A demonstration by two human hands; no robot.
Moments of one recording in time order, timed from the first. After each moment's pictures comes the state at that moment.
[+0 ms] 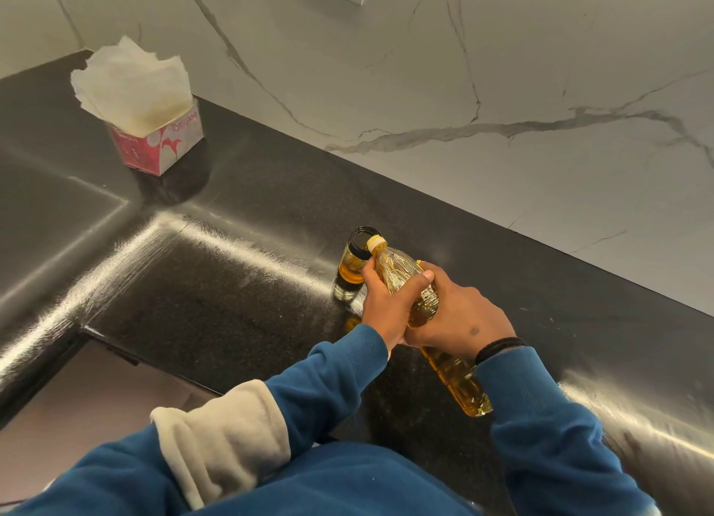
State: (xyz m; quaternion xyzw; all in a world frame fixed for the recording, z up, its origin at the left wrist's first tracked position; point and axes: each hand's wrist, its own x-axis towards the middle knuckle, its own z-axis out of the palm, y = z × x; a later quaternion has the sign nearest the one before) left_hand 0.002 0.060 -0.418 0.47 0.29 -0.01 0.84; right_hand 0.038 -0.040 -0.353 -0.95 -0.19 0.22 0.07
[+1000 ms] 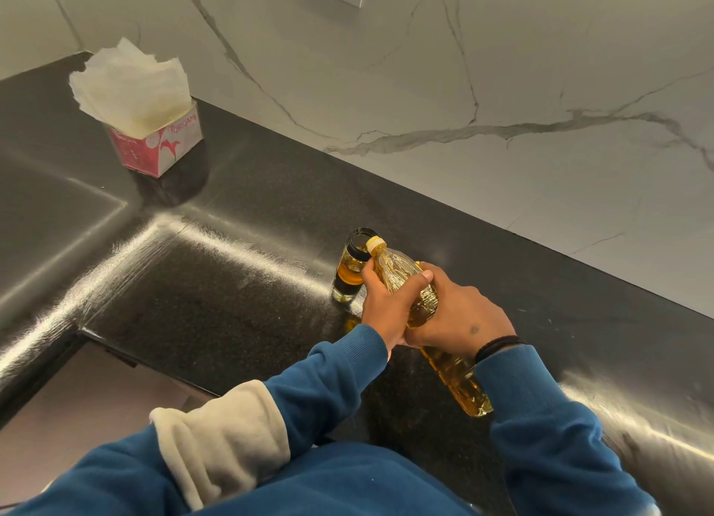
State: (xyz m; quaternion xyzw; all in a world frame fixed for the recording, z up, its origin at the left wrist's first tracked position) left_hand -0.003 0.061 -0.402 0.46 0.30 -0.03 0.83; right_hand 0.040 -0.039 -0.351 -0.95 -0.19 0.23 0.07
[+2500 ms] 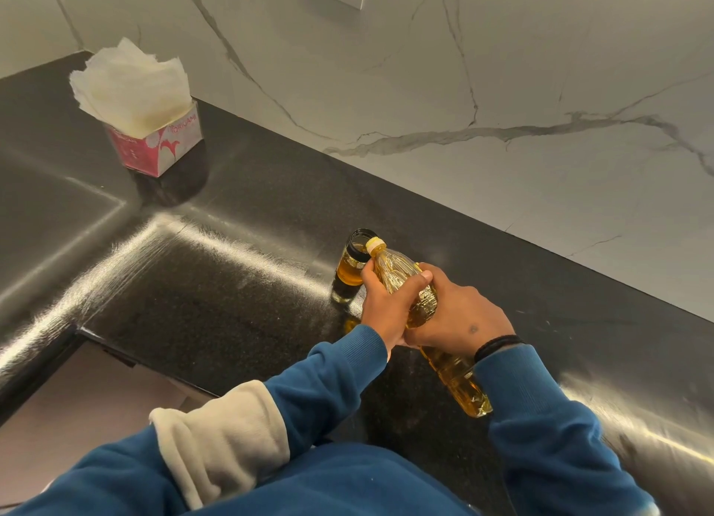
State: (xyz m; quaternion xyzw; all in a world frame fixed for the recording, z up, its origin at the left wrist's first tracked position) left_hand -0.002 0.061 -0.403 0.46 0.30 -0.02 0.84; right_hand 0.042 -0.040 -0.353 -0.96 -0.19 0.22 0.06
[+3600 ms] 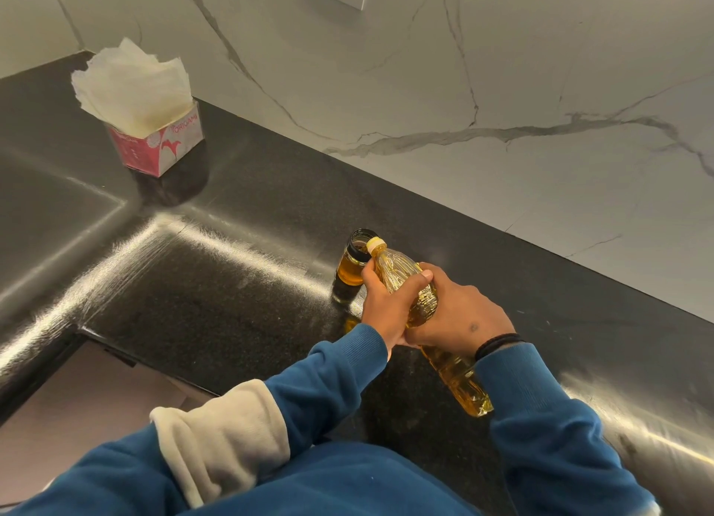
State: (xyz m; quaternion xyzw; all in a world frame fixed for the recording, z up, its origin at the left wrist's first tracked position) left_hand 0.000 0.061 -0.407 0.45 0.29 -0.02 0.85; right_hand 0.042 -0.038 -0.349 -0.96 -0.19 0.22 0.06
